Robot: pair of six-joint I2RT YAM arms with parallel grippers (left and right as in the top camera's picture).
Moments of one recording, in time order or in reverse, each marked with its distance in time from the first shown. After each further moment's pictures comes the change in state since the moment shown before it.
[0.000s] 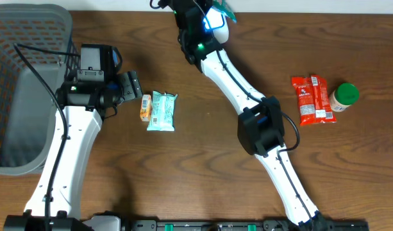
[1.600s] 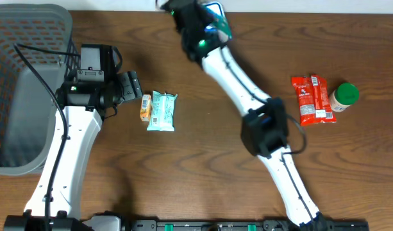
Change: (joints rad) left arm 0.000 0.000 0.000 0.000 0.000 0.000; right arm -0.019 -0.126 -0.002 -0.439 -0.189 0.546
